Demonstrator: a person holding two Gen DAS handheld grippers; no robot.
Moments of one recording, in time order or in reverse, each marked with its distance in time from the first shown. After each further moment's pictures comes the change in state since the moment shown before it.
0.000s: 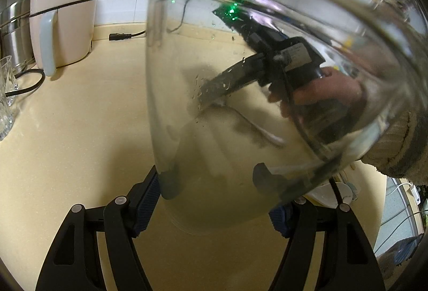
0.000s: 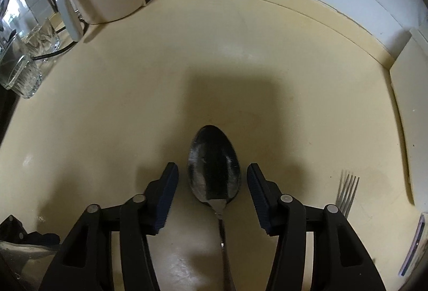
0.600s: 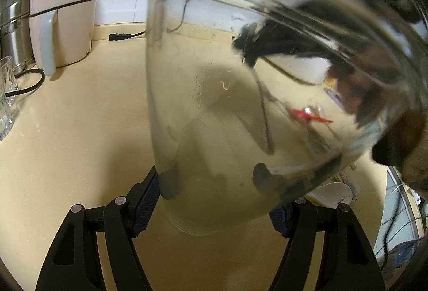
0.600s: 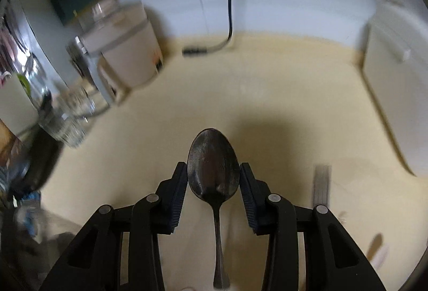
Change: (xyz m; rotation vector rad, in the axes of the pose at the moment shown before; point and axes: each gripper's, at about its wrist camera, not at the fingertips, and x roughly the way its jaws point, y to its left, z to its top) left arm 0.001 0.001 -0.005 0.000 -0.001 0.000; right arm -0.114 -0.022 -0.036 0.174 -0.320 0.105
